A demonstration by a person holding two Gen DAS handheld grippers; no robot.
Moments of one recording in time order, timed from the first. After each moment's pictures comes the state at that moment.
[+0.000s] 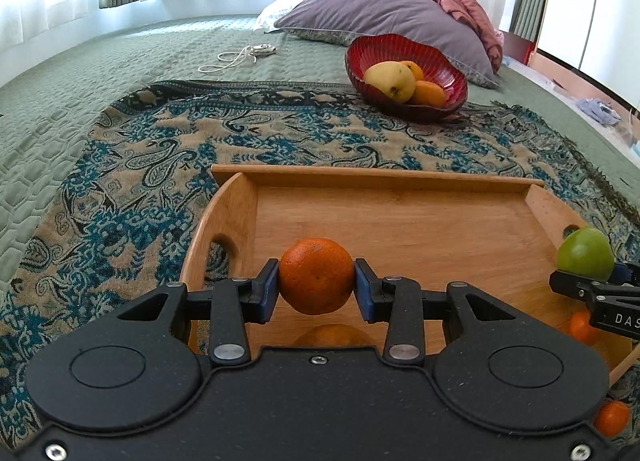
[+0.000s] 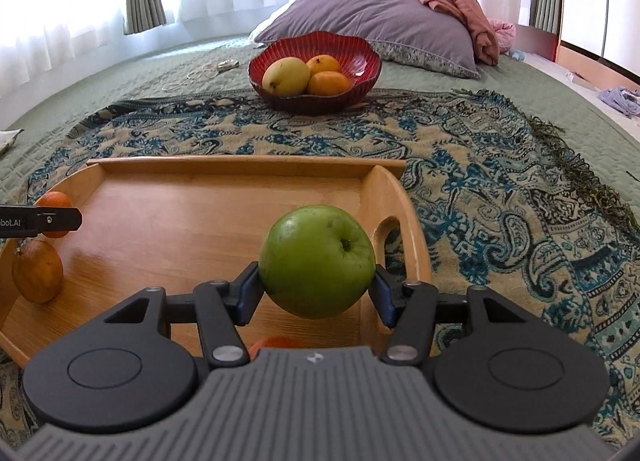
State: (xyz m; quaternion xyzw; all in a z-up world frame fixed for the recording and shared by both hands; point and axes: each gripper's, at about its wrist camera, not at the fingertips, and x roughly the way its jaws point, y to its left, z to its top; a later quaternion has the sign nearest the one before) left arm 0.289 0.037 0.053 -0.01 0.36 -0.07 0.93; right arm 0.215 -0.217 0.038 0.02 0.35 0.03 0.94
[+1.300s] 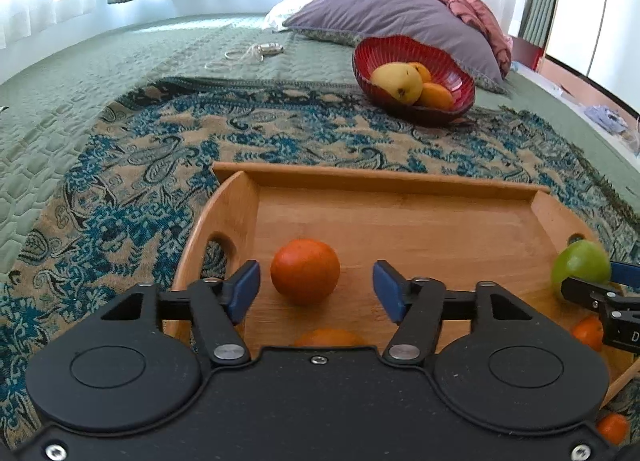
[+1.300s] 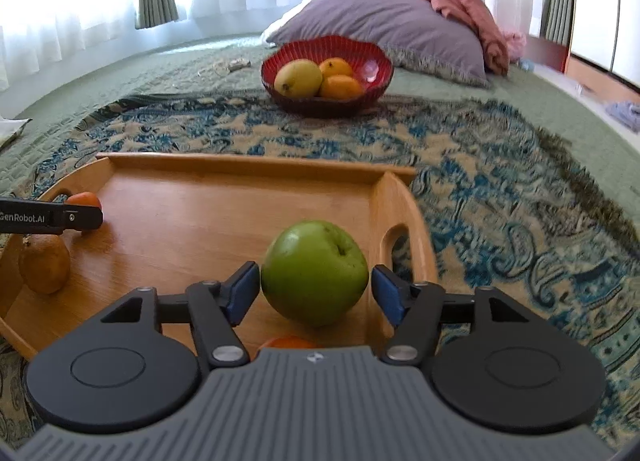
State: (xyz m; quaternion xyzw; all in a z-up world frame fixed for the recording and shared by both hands) left arm 0.291 0.034 0.052 -0.02 0.36 -0.06 0.93; right arm 0.211 -0.213 0.045 0.00 0.34 0.04 0.94
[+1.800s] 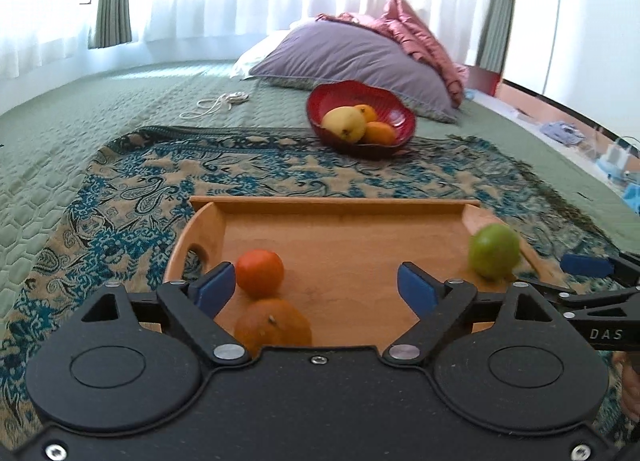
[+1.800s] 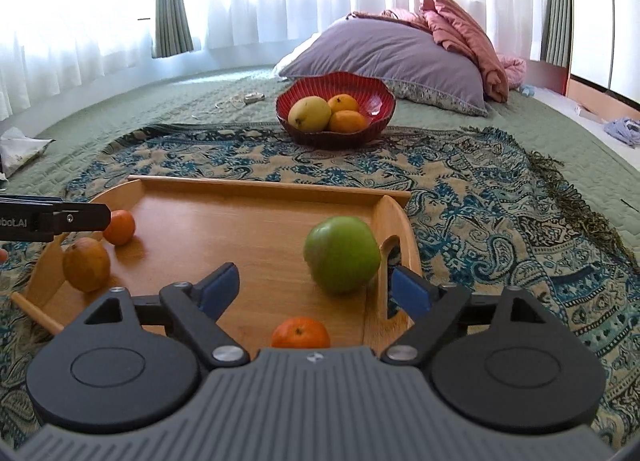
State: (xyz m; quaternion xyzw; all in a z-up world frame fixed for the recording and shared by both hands) left arm 0.211 0.017 0.089 -0.01 0.29 -0.11 0.95; right arm 0.165 -0.219 0.065 0.01 0.29 0.06 0.95
